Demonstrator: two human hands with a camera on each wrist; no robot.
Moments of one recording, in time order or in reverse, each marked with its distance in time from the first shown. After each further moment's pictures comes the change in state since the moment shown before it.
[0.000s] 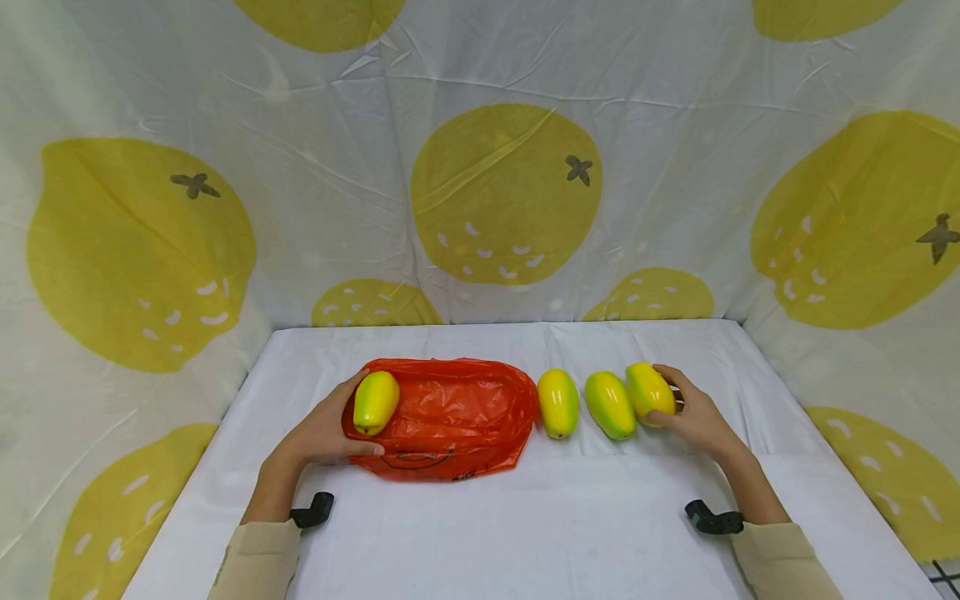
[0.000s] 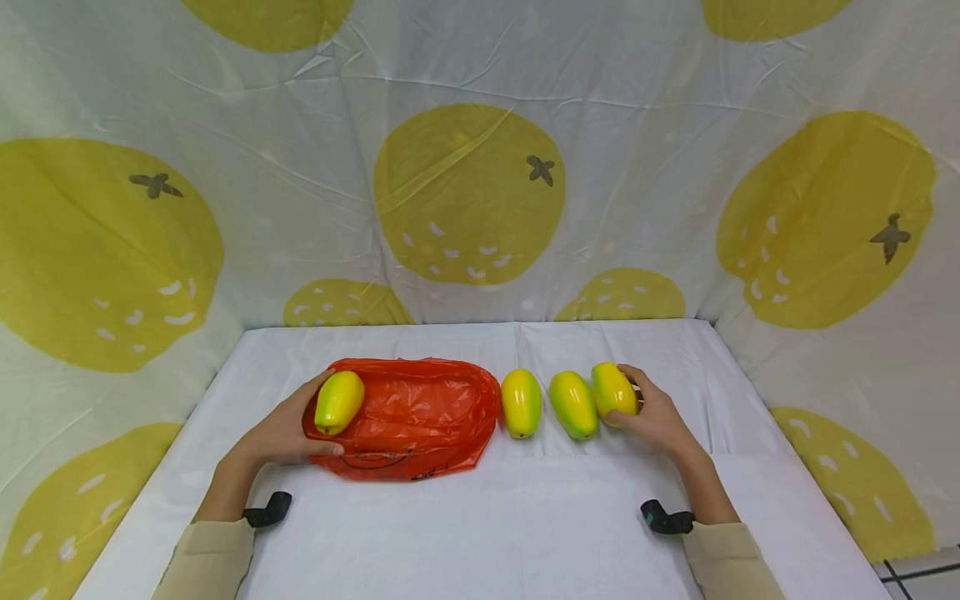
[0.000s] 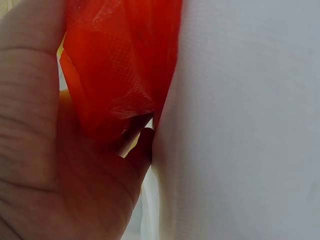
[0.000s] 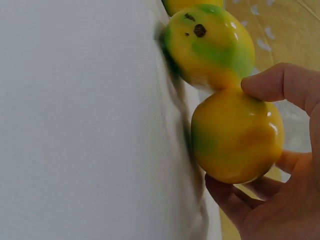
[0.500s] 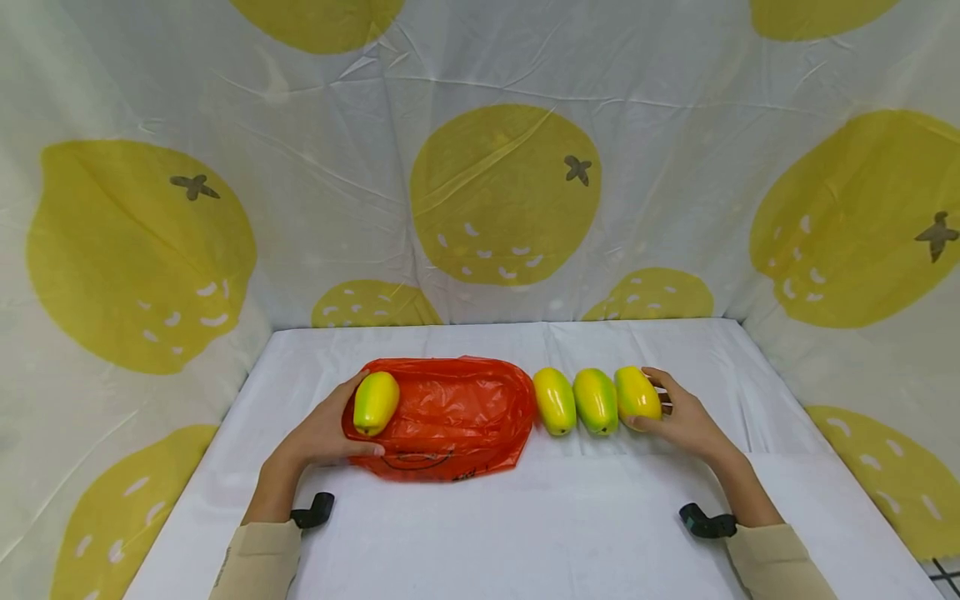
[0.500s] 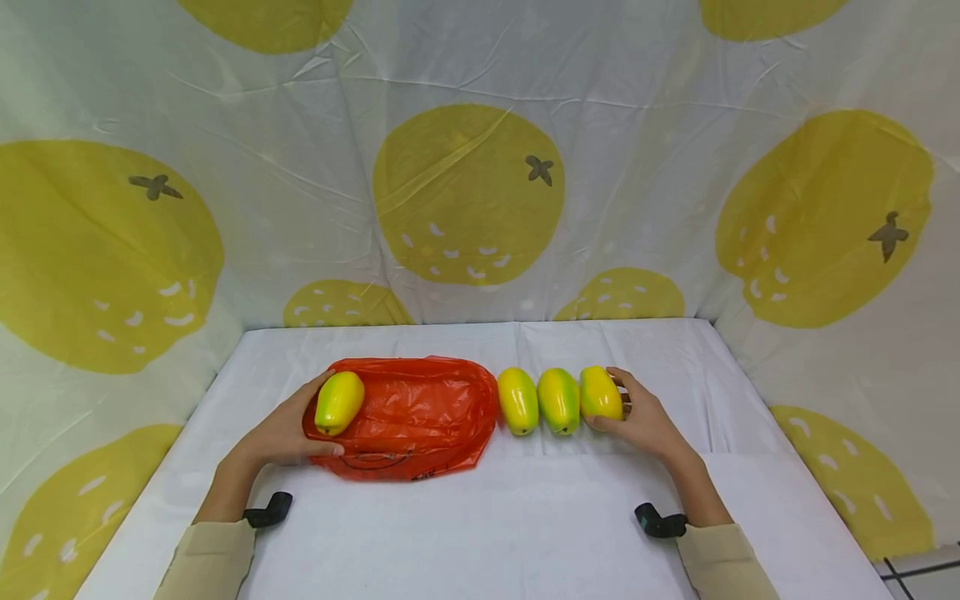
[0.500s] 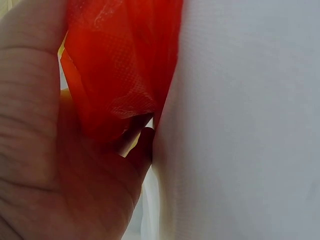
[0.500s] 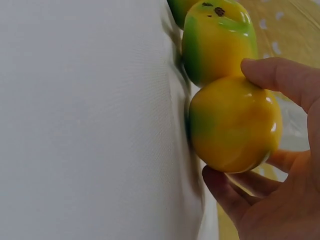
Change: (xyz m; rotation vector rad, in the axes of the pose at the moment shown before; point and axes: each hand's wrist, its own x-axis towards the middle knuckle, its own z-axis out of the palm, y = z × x) left_hand 0.000 0.000 0.000 -0.014 -0.001 -0.005; right_hand -0.004 -0.014 0.013 -0.053 -0.019 -0.015
